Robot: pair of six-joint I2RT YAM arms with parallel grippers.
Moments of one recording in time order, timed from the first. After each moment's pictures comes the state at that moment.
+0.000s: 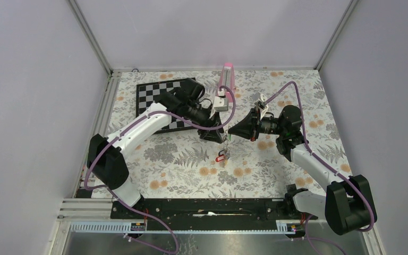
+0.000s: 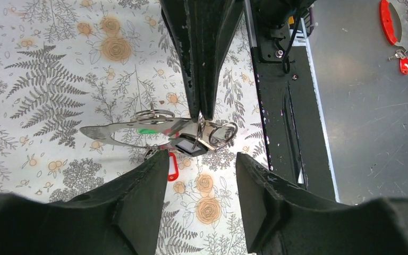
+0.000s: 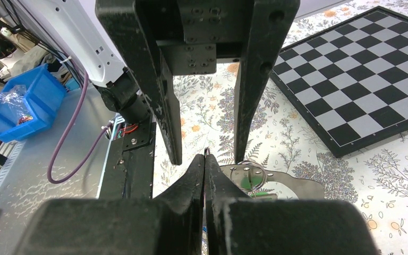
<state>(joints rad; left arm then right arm) -0.65 1.64 1.49 -0.75 0.97 0.52 0.30 1.17 0.61 0.63 -1.15 0.37</state>
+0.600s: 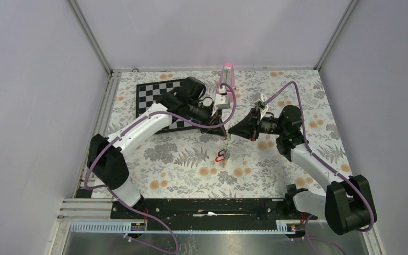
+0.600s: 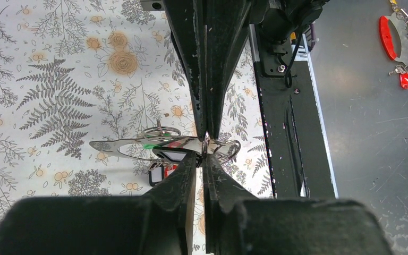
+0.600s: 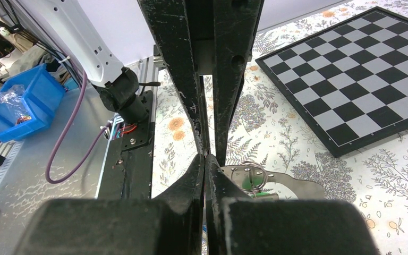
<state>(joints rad) -0.67 1.64 1.48 -0.66 0.97 0.44 0.30 1.17 0.61 0.63 -1.15 0.36</state>
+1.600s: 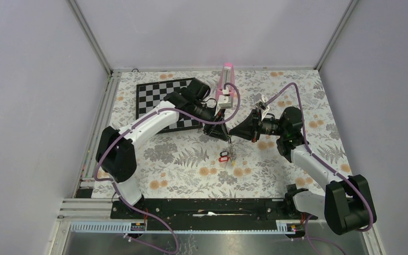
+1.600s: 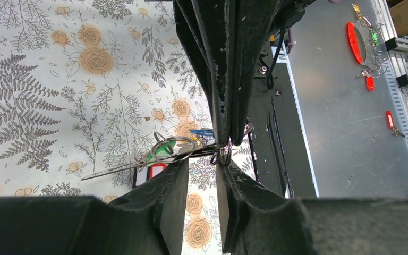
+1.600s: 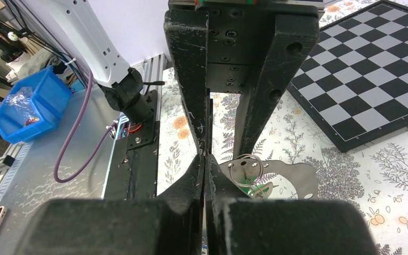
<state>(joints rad) -0.66 1.74 1.50 -0.65 1.07 0.42 0.29 1.17 0.58 0.67 -1.17 0.40</state>
